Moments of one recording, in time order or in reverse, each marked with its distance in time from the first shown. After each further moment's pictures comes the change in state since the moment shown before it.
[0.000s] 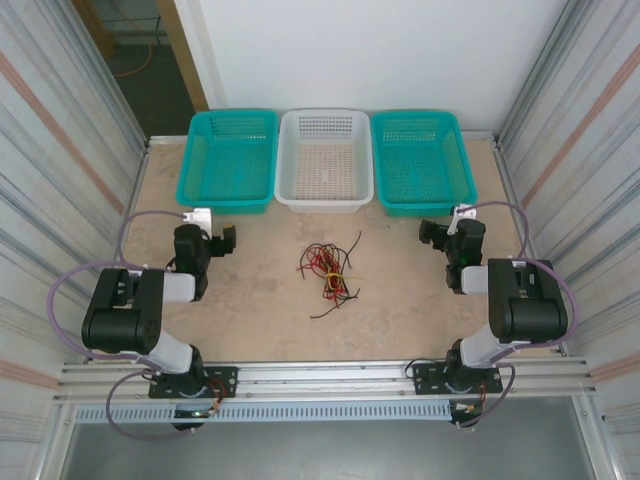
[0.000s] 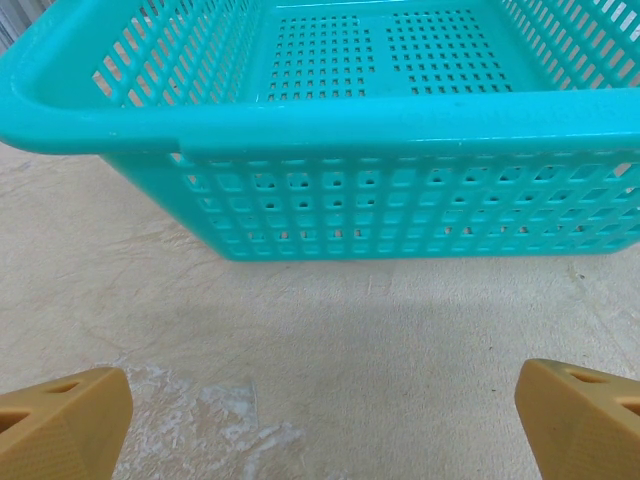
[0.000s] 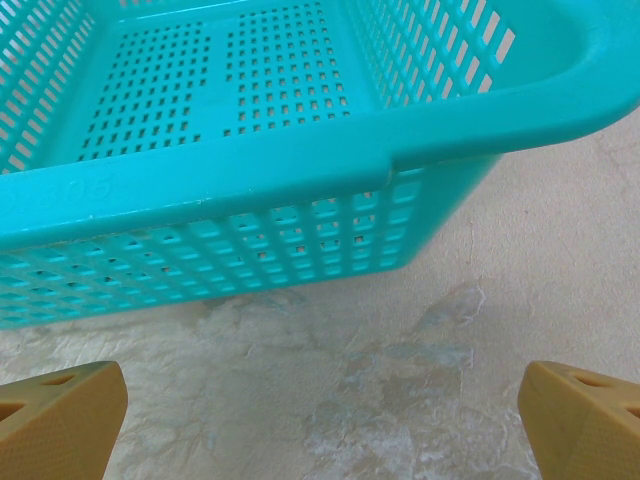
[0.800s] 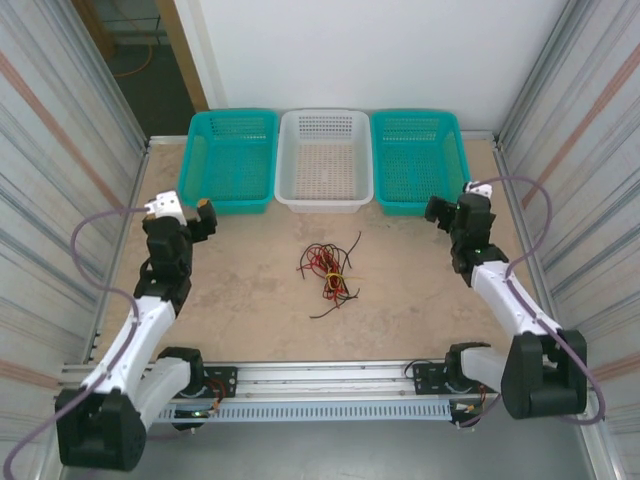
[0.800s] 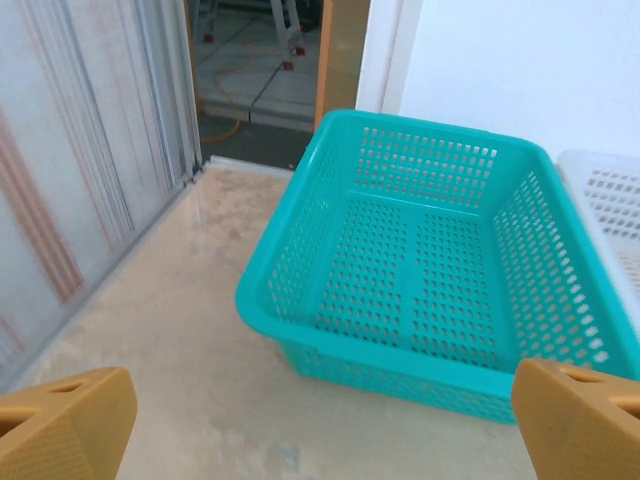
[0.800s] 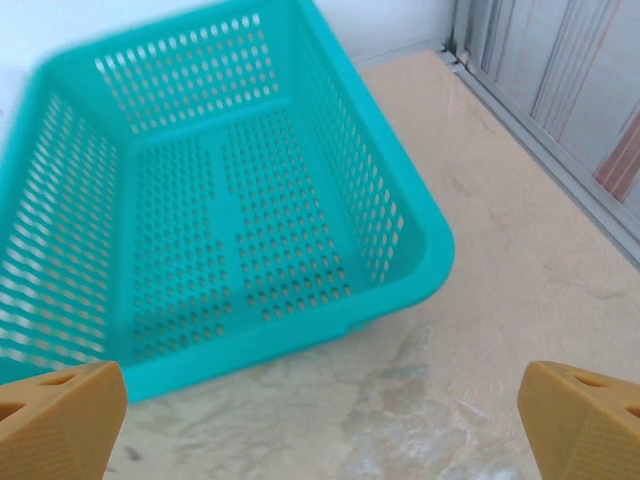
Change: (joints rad) left arm -0.068 -0.674 0.153 -0.653 -0.215 -0.226; right arm 0.125 -0.439 0.293 -0.761 0.235 0.231
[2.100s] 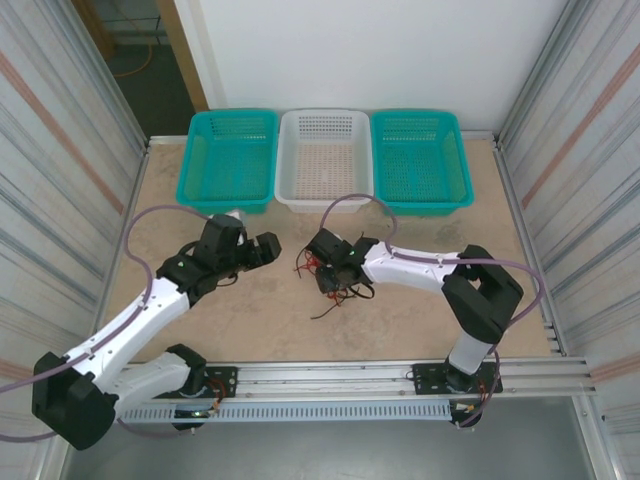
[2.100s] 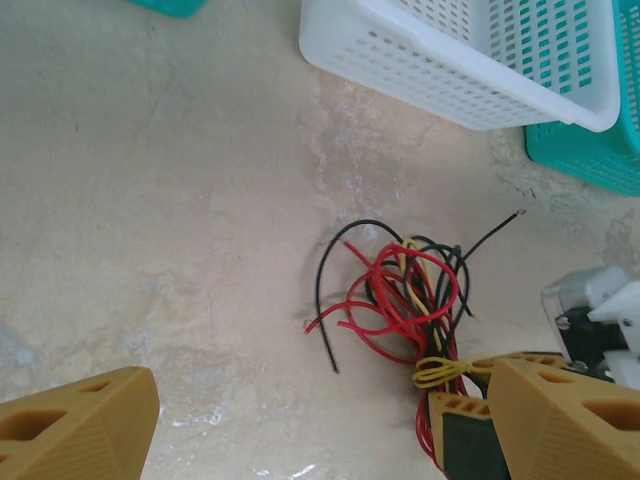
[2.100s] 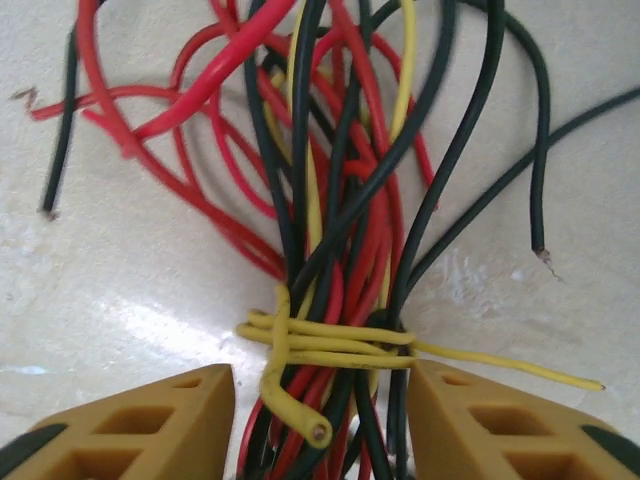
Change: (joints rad) left arm -0.430 0.176 0.237 -0.568 0.299 -0.557; right arm 0.855 0.608 0.393 -0.522 -0.115 0.190
